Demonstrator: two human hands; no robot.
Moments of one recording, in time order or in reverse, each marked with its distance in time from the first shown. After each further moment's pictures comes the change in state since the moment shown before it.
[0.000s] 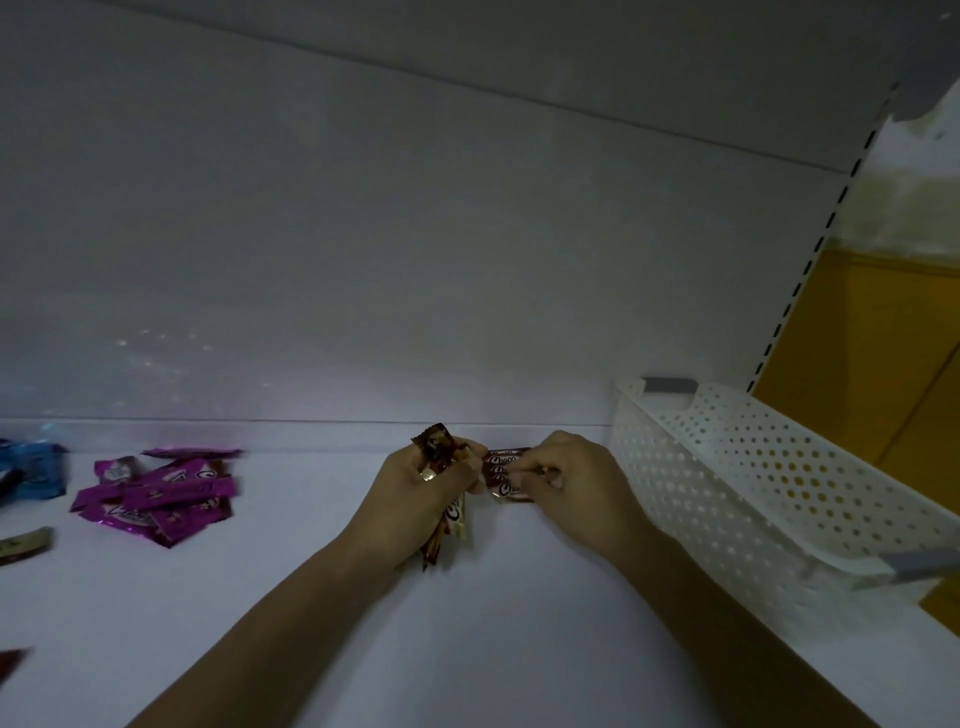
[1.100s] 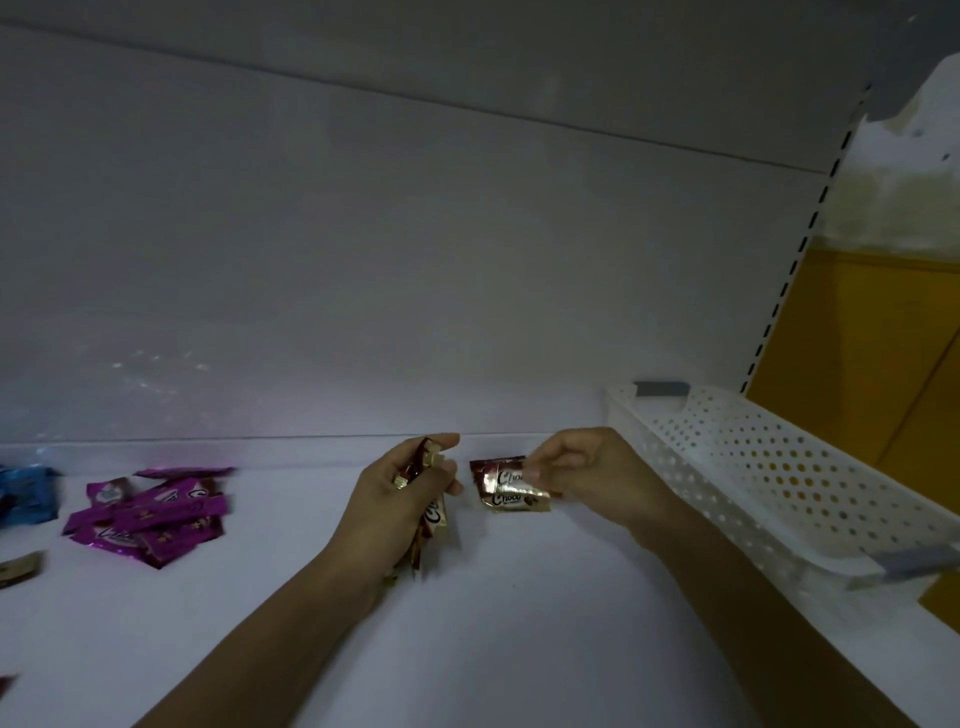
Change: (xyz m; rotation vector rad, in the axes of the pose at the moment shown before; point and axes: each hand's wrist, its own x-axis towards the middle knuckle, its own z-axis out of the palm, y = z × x) left_hand -0.008 0.005 -0.002 -0.061 0.086 -0.004; right_hand 0.002 -0.001 -0.037 0.714 -0.154 0.333
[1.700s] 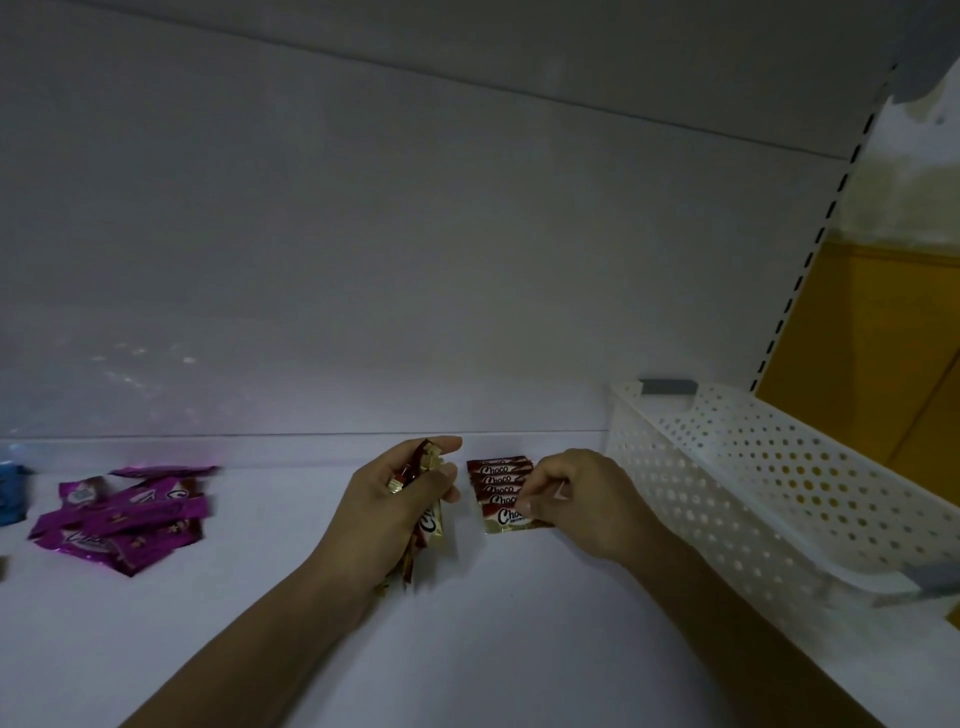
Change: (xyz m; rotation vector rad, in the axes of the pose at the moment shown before) left_hand 0.005 -0.007 -0.001 0.020 -0.011 0.006; right_hand 0.011 0.028 0.013 -0.601 0.072 -0.131
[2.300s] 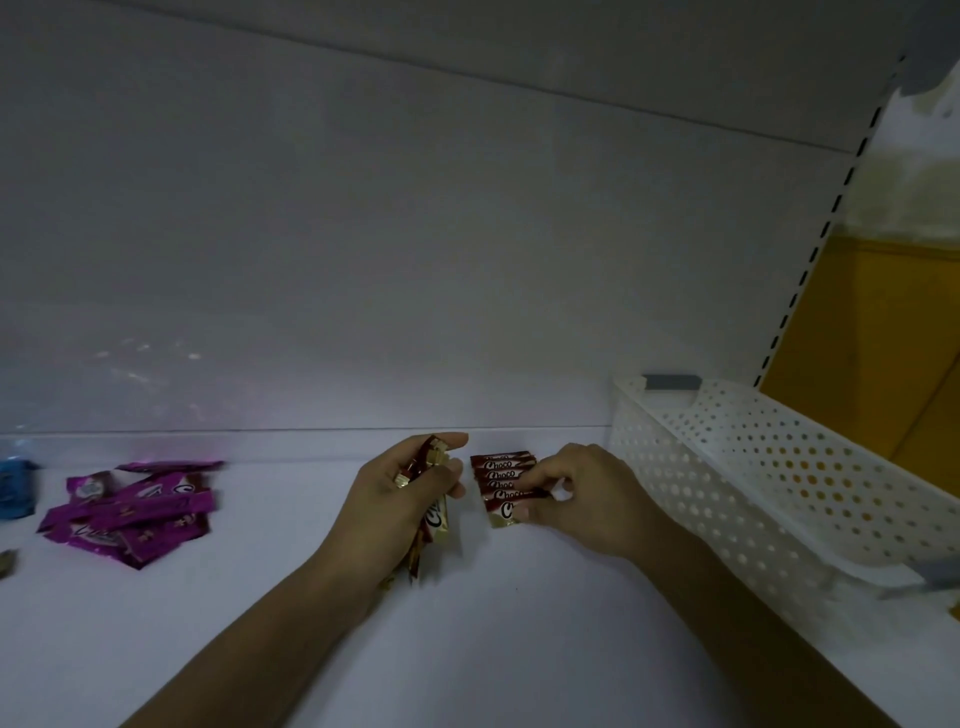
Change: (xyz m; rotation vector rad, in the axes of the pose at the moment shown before) left_hand 0.000 -0.001 0.000 0.007 -0.008 0.007; right_hand -0.003 -0.006 -0.005 -0.112 -0.032 -0.037
